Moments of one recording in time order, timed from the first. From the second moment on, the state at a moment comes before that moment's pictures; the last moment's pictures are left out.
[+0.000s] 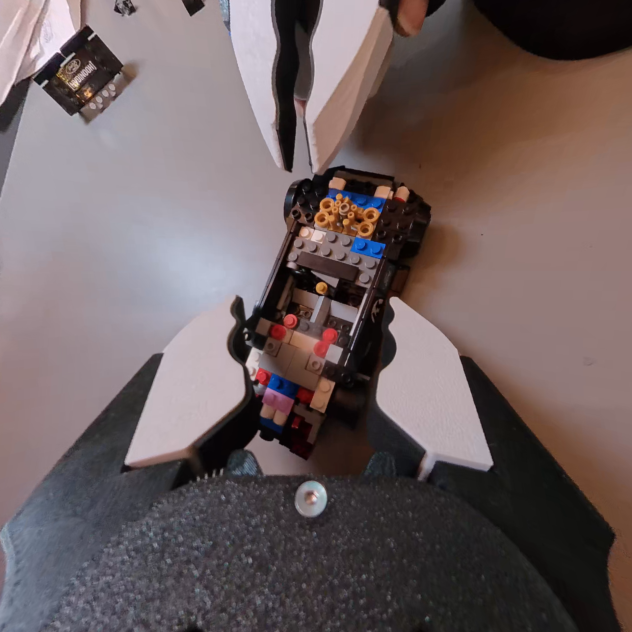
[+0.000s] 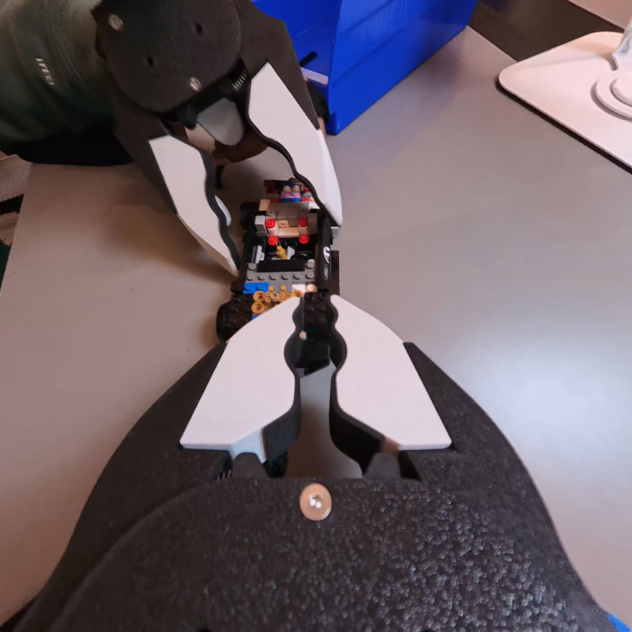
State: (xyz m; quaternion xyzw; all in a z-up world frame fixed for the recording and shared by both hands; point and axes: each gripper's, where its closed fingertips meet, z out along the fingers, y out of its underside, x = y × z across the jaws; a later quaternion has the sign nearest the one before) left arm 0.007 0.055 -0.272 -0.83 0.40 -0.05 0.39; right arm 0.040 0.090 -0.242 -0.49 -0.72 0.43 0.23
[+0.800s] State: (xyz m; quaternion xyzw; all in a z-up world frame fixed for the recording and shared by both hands) left arm 0.008 0.054 -0.271 -0.80 0.41 -0.08 0.42; right arm 0.027 0.094 -0.224 -0.48 -0.68 0.47 0.28
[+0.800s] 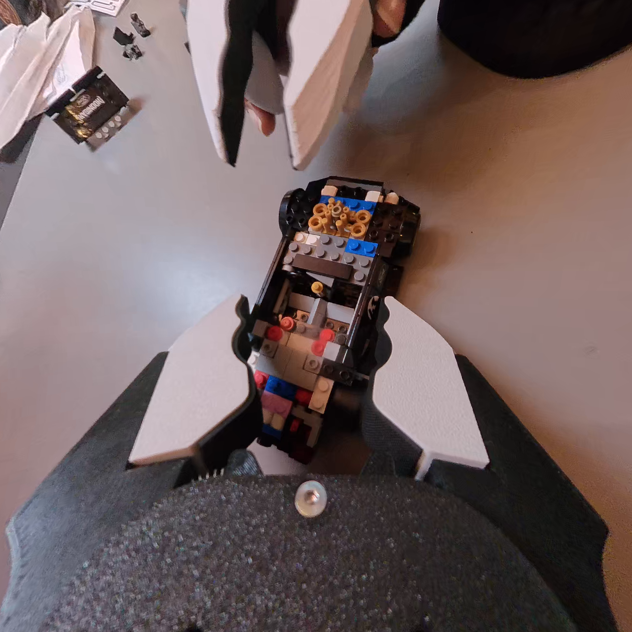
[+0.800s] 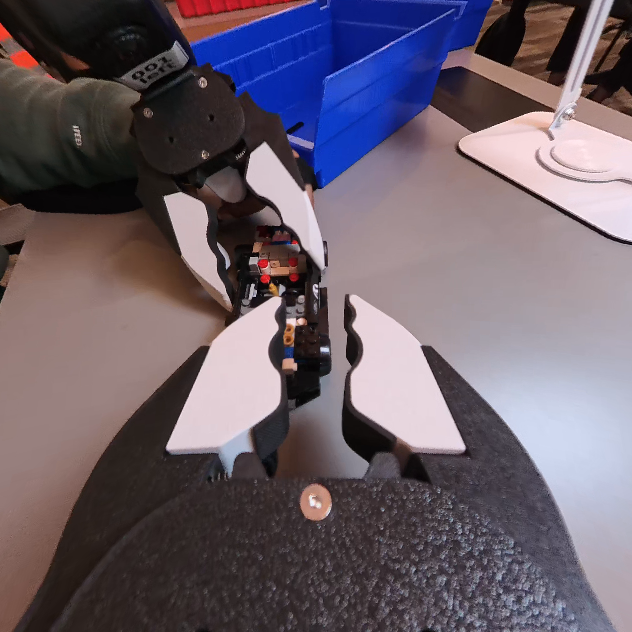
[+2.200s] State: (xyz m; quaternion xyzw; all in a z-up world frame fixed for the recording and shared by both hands) left arm -0.030 0.048 -0.271 -0.84 0.37 -0.07 0.39; right arm 0.075 0.040 -0.270 -0.46 -0.77 0.45 0.05
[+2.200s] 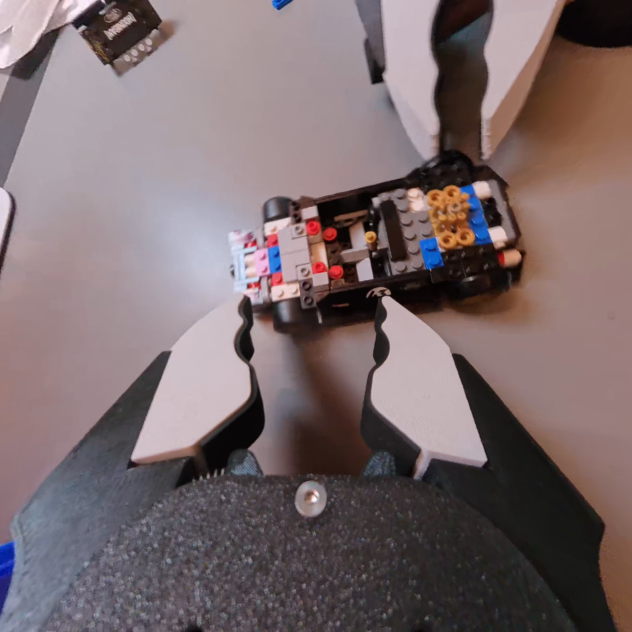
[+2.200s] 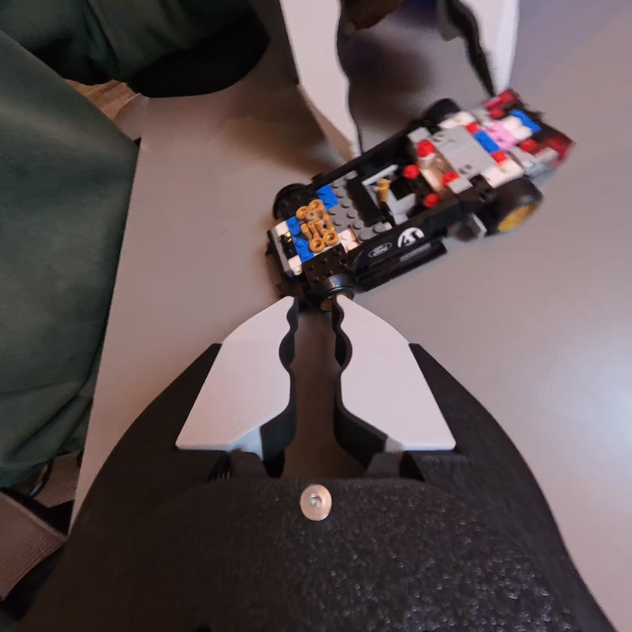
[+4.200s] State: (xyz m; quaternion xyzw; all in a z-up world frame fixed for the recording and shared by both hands) left arm 0.022 0.016 -0.259 -0.79 0.41 -0.21 0.41; right arm 0.021 0.028 -0.254 -0.40 -0.84 0.35 0.10
